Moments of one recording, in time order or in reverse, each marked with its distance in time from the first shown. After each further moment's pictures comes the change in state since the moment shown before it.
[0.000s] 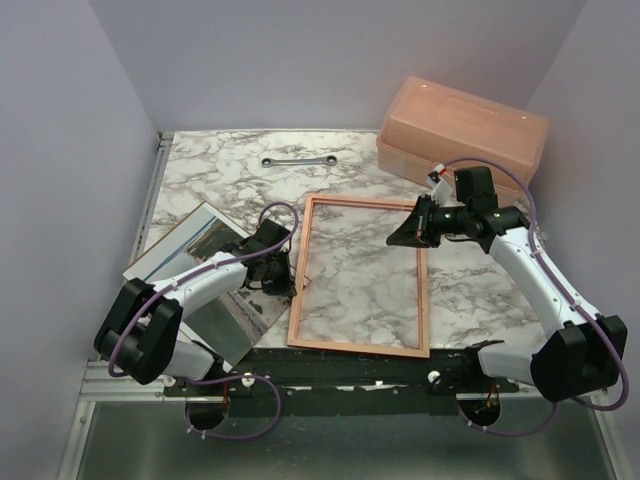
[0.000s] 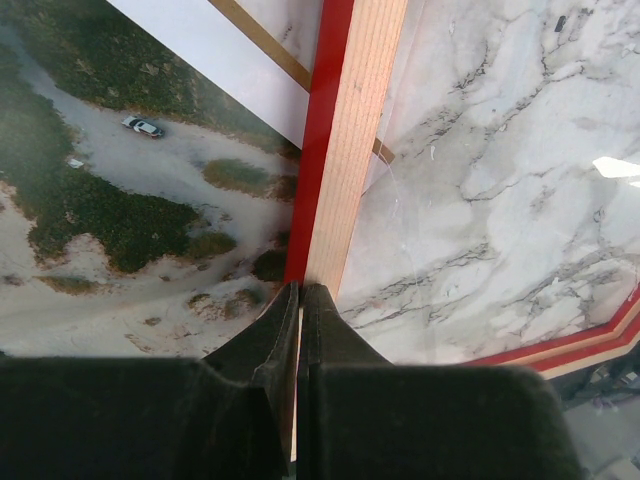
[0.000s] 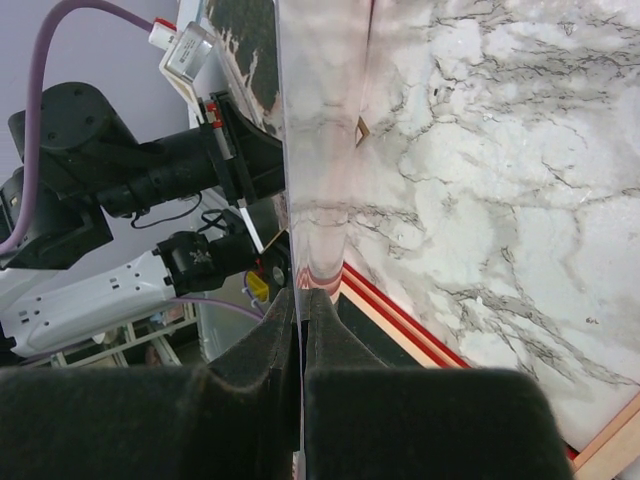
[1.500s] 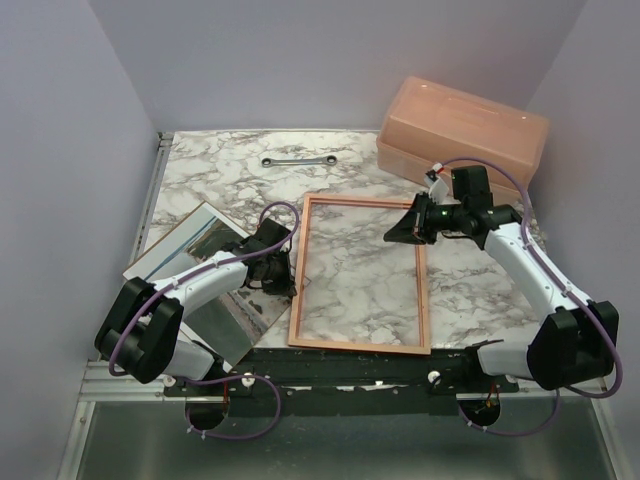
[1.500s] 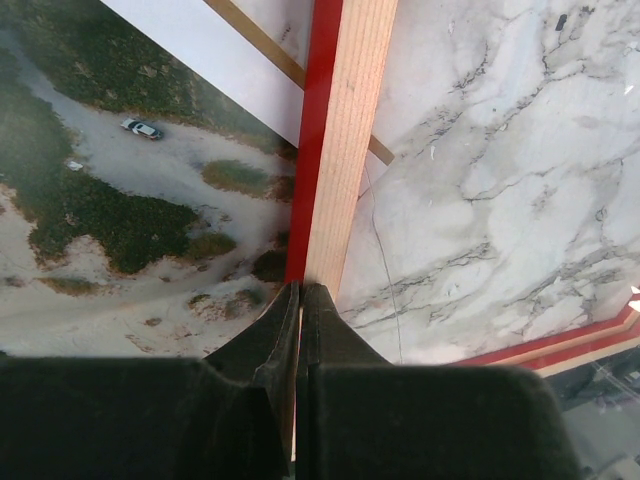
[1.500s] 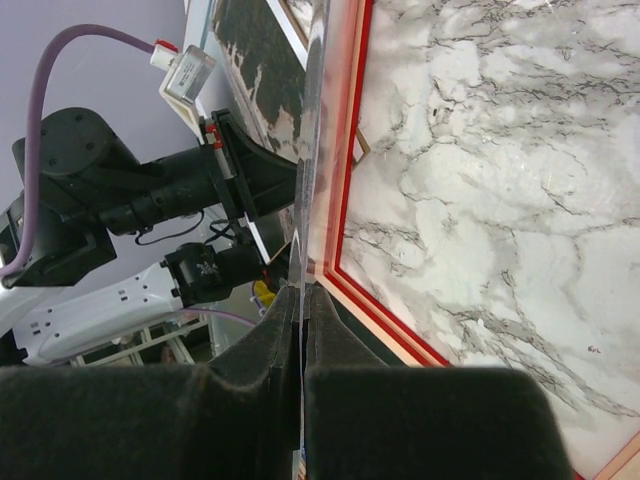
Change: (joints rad) left arm 0.000 0.006 0.008 -0.007 0.000 0.008; right arm -0.014 0.056 -0.025 0.095 -0.033 0.032
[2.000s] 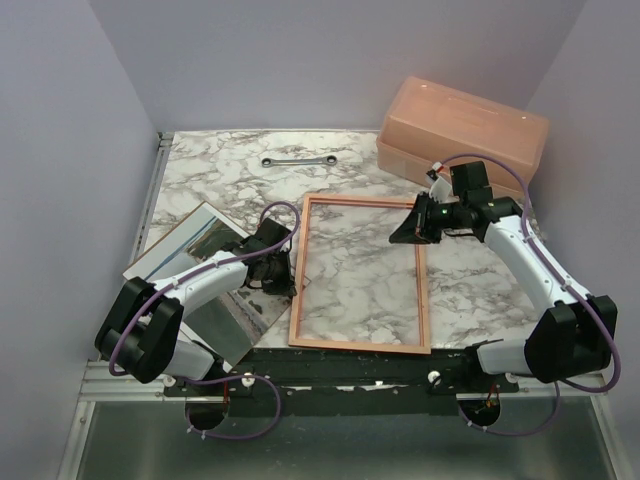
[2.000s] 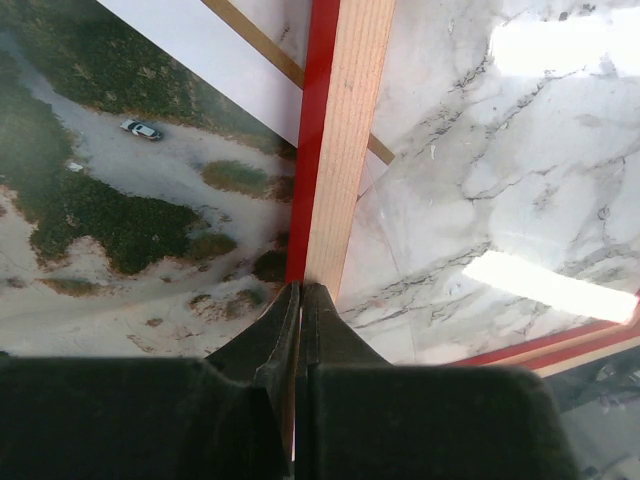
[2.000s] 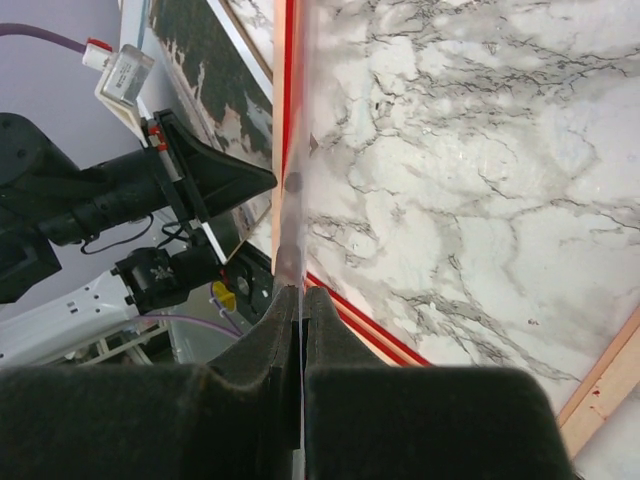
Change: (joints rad) left arm 0.000 0.001 0.002 -0.002 0.000 0.007; right arm -0.003 0.039 0.071 -0.129 0.087 -0.099
